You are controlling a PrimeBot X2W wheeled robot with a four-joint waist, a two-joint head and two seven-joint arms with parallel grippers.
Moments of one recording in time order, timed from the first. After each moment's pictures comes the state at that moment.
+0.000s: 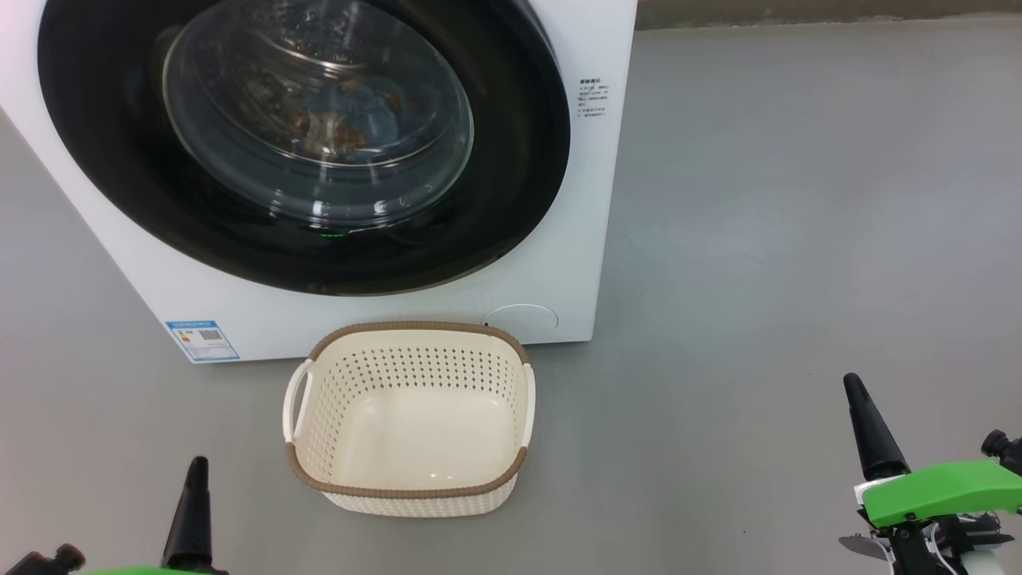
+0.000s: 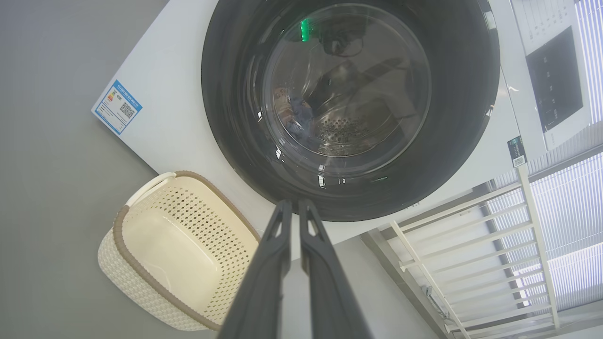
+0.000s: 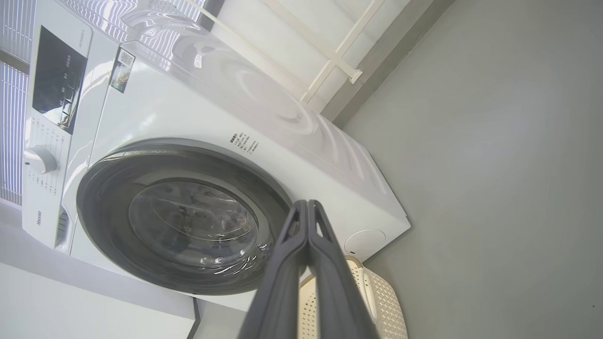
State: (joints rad) left arm -0.03 0.15 -0.01 0.26 -1.17 -0.13 -0.05; right arm -0.06 -0.13 0.01 0.25 1.11 0.13 -0.06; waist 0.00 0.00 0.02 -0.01
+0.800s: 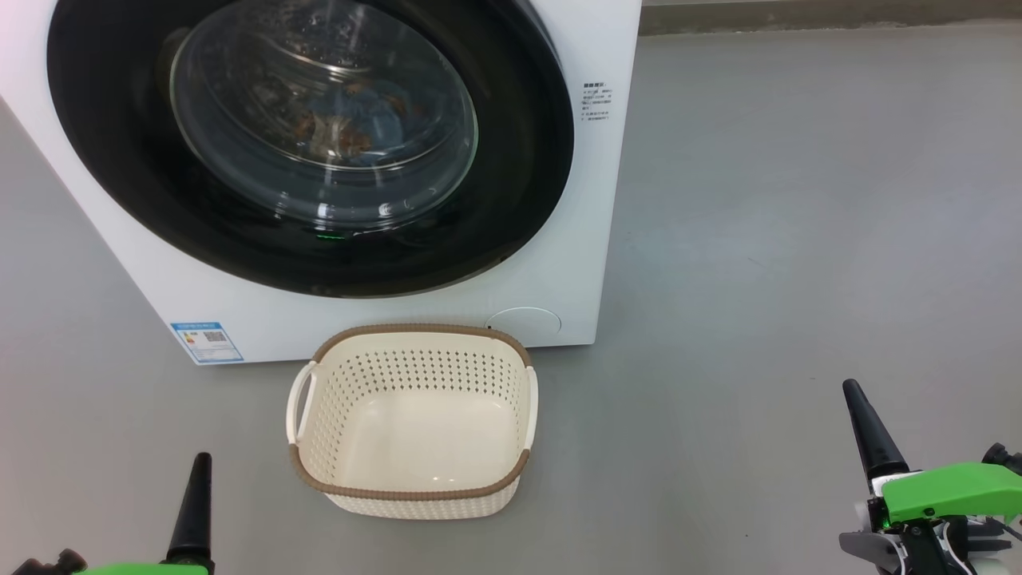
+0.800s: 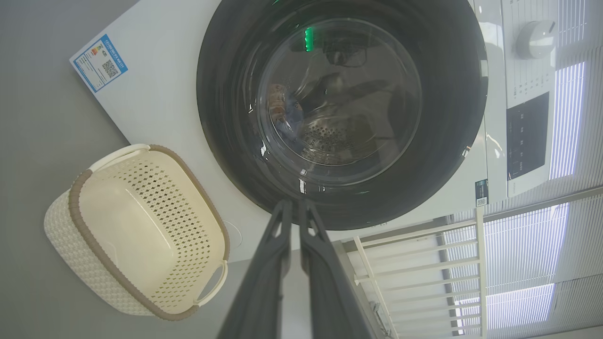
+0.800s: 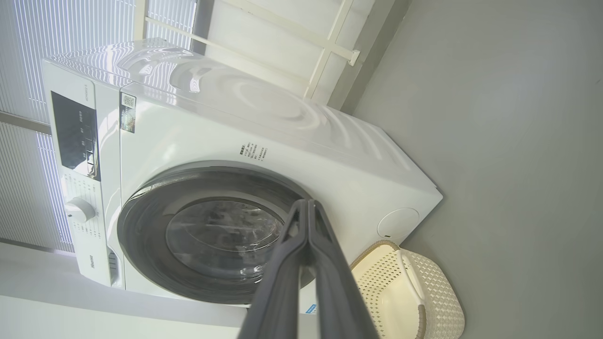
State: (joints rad) left arm -0.04 0.10 0.03 0.26 -1.36 -0.13 0.02; right arm -0.06 -0.10 -0.04 0.26 1.33 0.13 0.01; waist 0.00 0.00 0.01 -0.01
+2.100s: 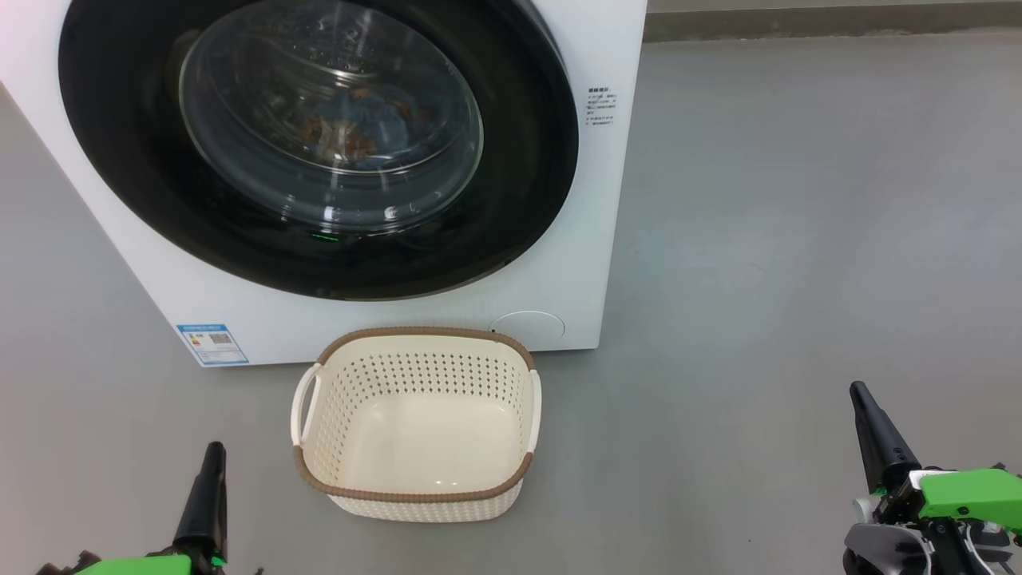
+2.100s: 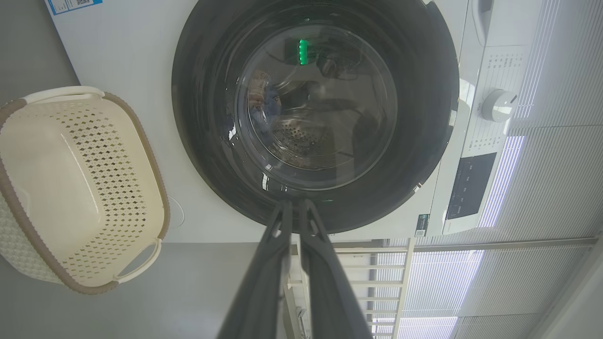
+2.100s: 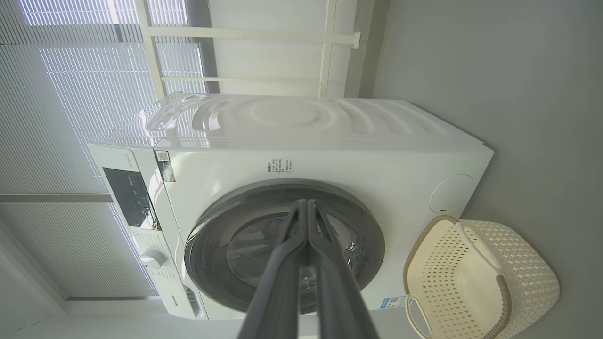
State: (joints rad) left arm -0.06 0.04 0.08 0.26 -1.60 -0.13 0.11; right arm -0.06 -0.05 -0.12 0.27 1.61 0.13 0.10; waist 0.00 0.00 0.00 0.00
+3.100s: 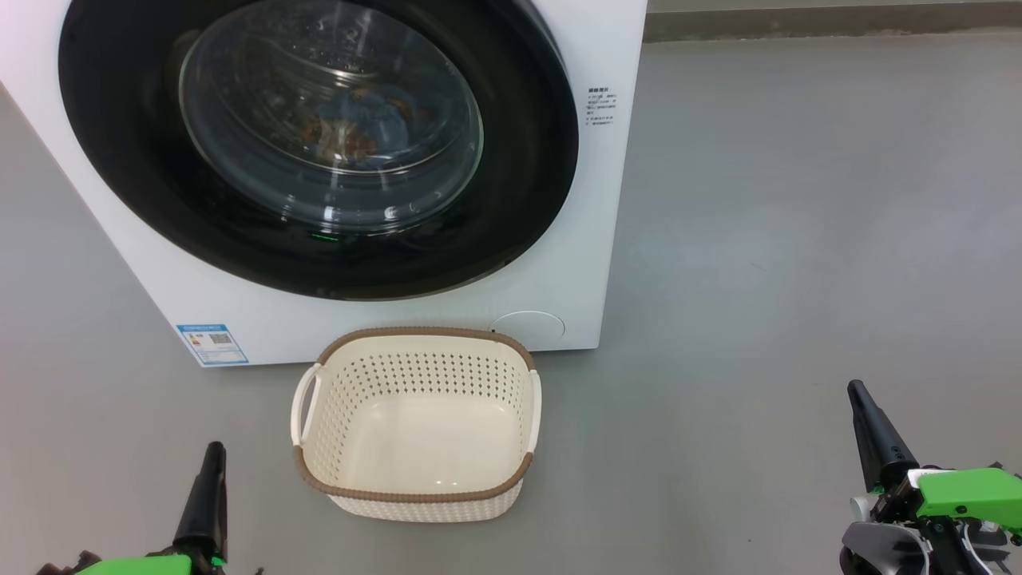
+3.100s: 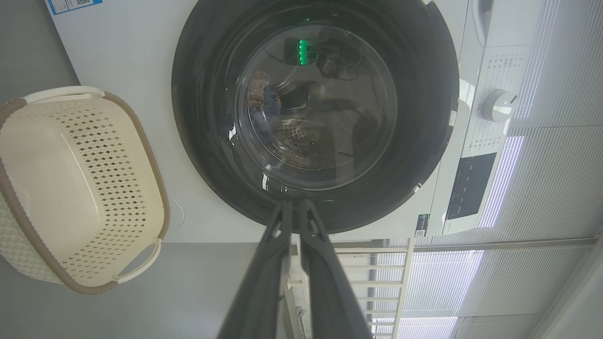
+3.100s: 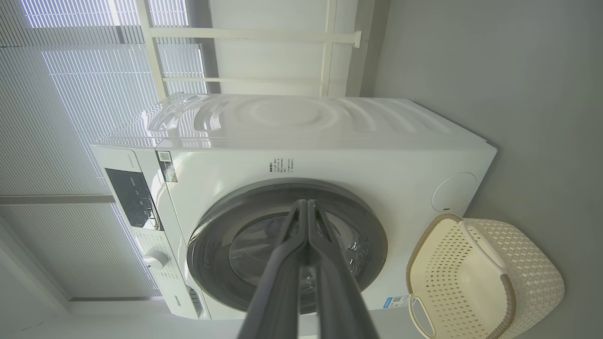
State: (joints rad) left arm -0.07 0.04 0.08 0.26 -1.60 -0.13 0.11; right arm -0.07 -0.04 -0.13 0.27 1.61 0.13 0.10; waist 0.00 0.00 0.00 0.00
